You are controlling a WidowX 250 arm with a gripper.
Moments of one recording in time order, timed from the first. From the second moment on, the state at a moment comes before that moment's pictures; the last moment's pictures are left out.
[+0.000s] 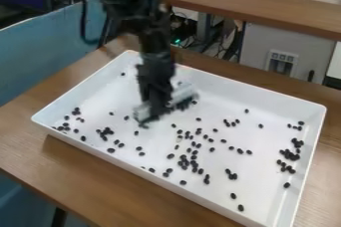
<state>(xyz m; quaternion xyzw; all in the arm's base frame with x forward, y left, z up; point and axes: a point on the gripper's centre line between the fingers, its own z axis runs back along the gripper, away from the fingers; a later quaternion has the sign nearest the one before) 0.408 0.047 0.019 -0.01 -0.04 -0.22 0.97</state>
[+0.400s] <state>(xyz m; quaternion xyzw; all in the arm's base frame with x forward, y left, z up) 0.390 -0.012 0.015 -0.03 -0.03 -0.27 0.96</state>
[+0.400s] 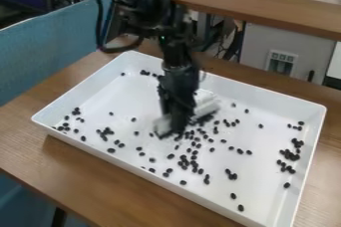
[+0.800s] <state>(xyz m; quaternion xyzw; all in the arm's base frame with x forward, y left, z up) 0.367 -0.083 0.014 -0.03 -0.04 -0.34 0.94</state>
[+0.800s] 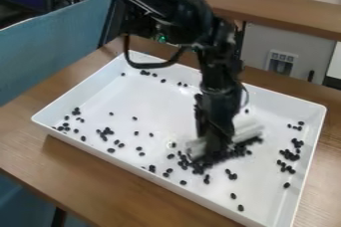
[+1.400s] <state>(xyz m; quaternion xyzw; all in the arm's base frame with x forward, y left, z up) 0.333 -0.103 0.034 -0.02 -0.06 -0.34 0.94</state>
